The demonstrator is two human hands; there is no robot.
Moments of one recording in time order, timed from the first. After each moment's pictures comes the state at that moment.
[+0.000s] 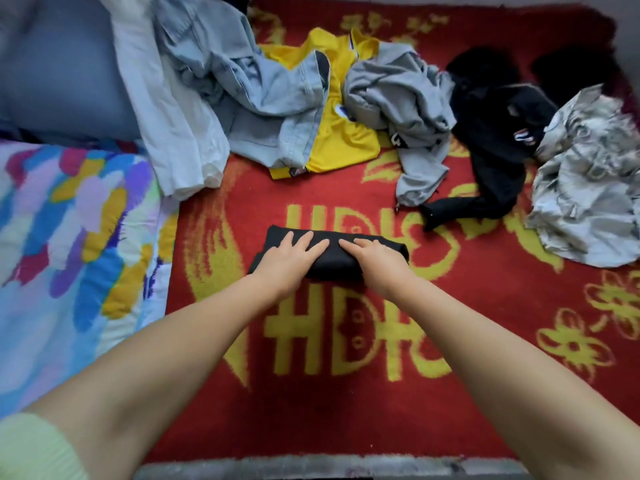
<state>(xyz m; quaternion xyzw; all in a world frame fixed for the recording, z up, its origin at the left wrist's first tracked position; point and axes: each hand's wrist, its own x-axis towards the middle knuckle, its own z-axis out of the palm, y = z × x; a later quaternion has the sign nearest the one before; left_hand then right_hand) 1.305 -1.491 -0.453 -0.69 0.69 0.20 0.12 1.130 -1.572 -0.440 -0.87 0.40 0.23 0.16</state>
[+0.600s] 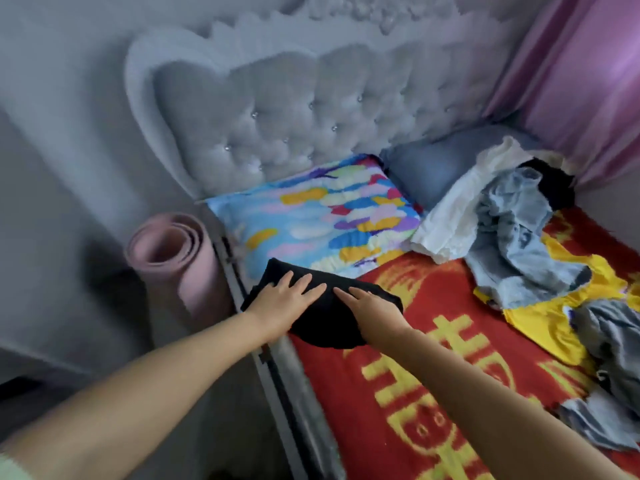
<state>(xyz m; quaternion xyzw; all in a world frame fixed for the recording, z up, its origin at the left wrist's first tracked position) 1.244 -1.161 -0.306 -0.94 0.32 0.12 0.07 1.209 -1.361 -0.293 -0.97 -0.10 0.20 0.00</state>
